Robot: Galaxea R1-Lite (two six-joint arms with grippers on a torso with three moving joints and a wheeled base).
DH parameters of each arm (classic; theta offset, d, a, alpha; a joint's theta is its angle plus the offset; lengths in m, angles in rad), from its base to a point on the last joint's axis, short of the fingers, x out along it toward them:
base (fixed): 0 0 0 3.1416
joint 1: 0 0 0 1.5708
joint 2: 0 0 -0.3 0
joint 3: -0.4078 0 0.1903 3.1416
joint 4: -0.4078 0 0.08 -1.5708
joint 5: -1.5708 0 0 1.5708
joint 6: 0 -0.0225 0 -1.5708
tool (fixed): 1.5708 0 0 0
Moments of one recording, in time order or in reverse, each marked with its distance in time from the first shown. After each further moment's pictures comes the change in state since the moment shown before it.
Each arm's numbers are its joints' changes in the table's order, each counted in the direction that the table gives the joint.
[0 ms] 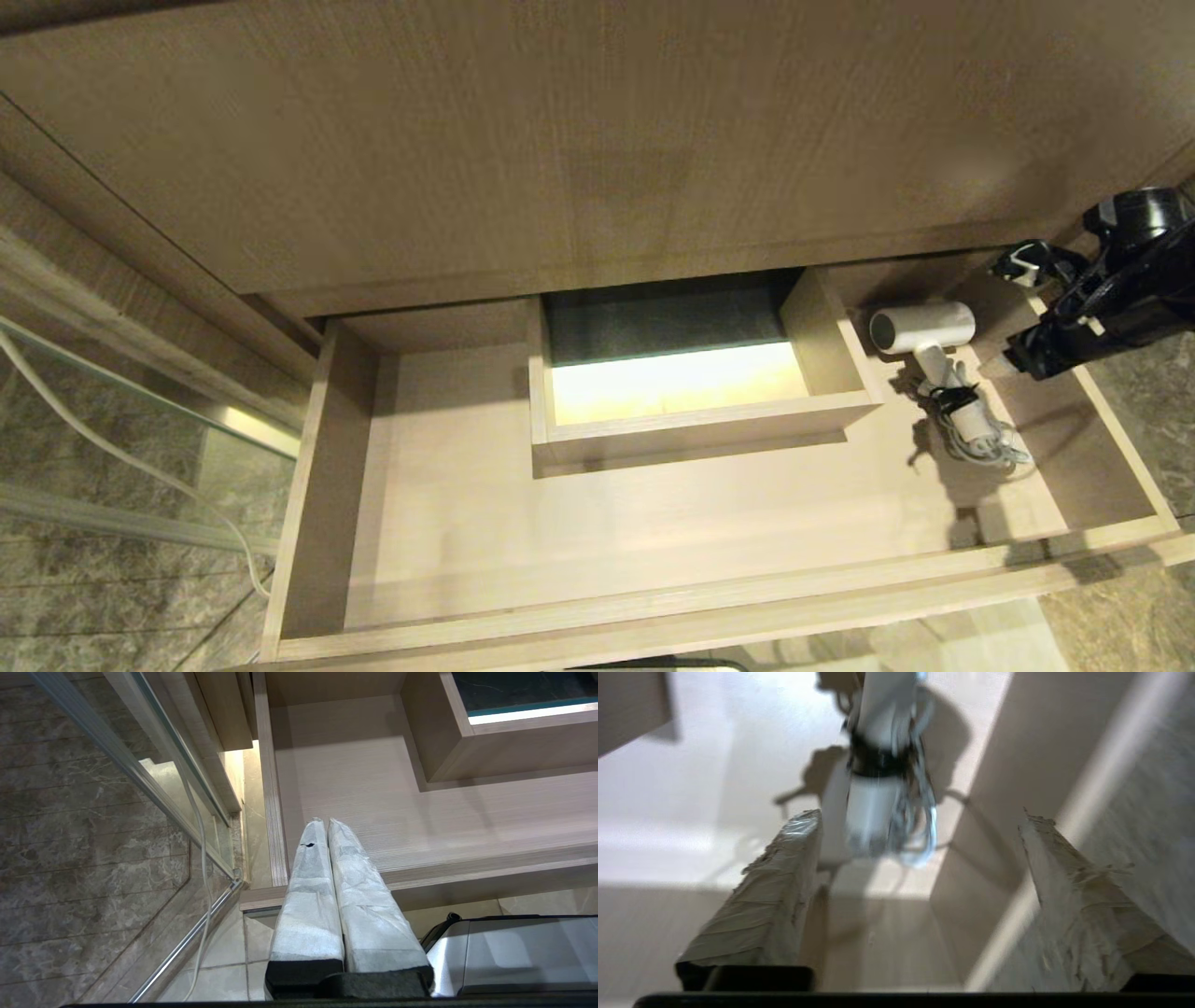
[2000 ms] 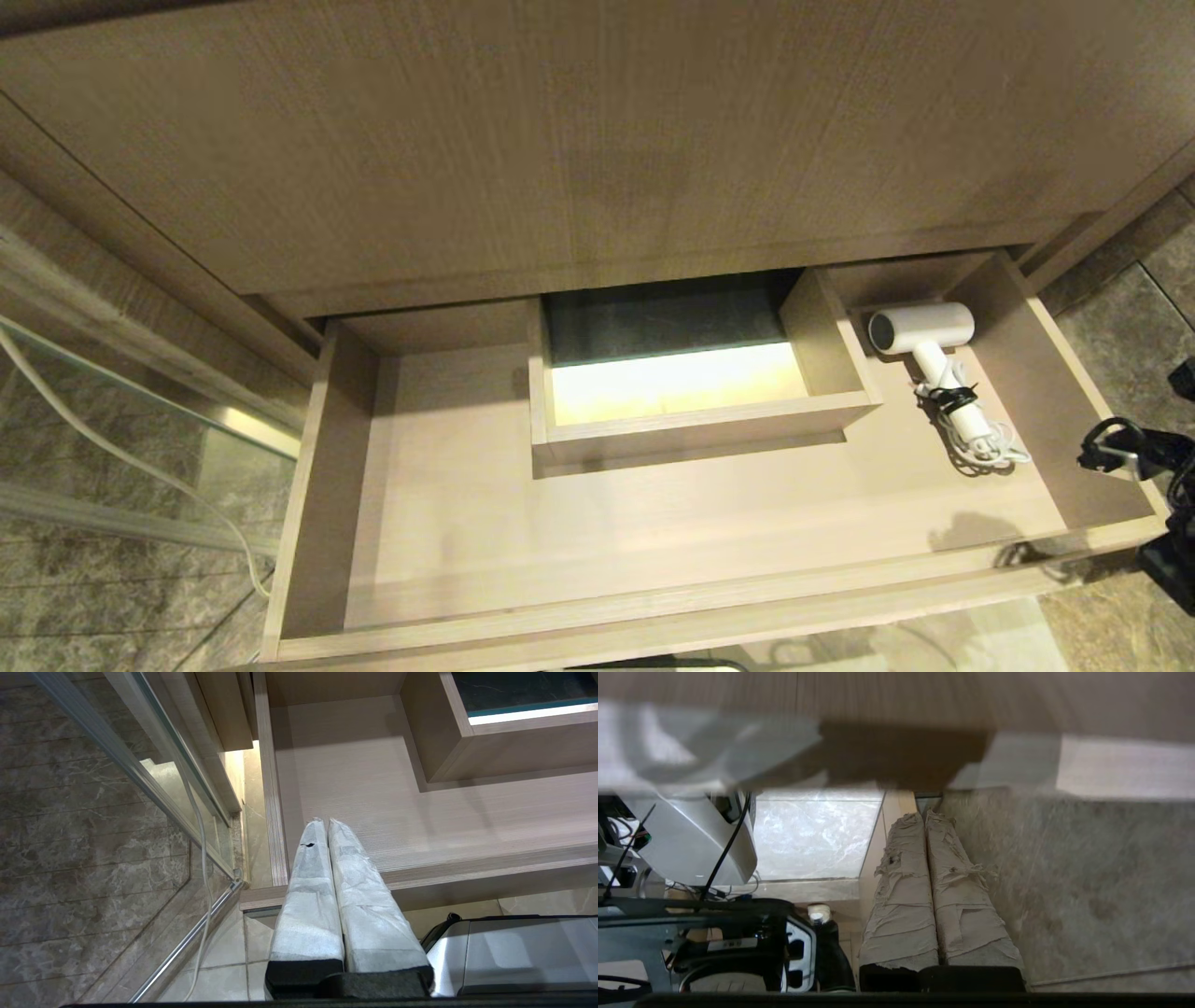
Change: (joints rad) left arm 0.000 0.000 0.000 0.000 0.000 0.000; right arm 0.035 -0.361 0.669 -0.189 -0.192 -0.008
